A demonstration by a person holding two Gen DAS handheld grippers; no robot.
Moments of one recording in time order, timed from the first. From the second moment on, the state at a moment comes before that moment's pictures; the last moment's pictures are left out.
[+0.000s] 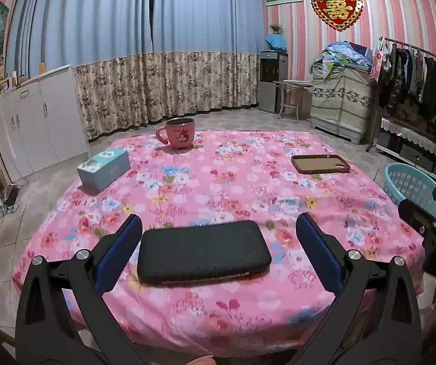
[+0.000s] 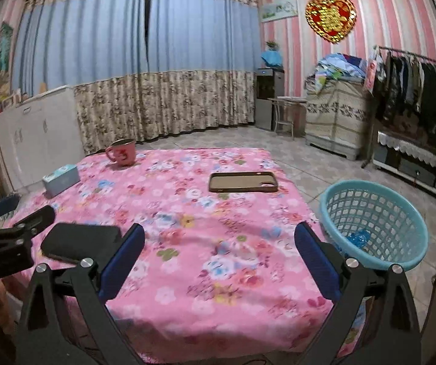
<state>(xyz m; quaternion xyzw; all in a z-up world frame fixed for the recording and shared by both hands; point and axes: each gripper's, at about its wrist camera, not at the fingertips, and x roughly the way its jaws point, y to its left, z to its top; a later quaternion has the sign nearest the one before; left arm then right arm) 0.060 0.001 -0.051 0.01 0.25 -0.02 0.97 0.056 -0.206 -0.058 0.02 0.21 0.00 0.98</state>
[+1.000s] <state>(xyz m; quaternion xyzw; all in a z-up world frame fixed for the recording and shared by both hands) 0.059 -0.010 -0.039 0.02 0.23 -0.06 0.97 0.043 -0.211 -0.063 0.02 0.20 -0.06 0.98</state>
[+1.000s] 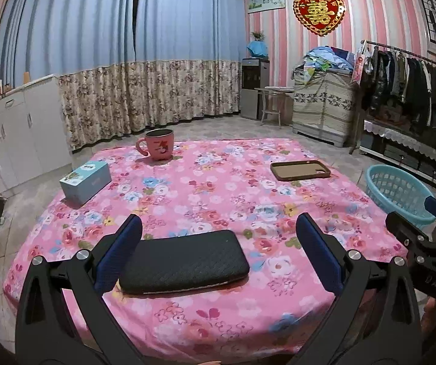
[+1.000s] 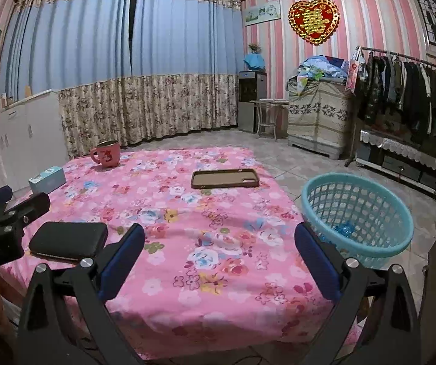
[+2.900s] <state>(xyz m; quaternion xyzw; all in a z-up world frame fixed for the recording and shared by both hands) 0.067 -0.018 -0.032 0.04 0.23 -0.06 0.97 0.049 -0.219 -0.056 0.03 0.22 -0.06 0.97</state>
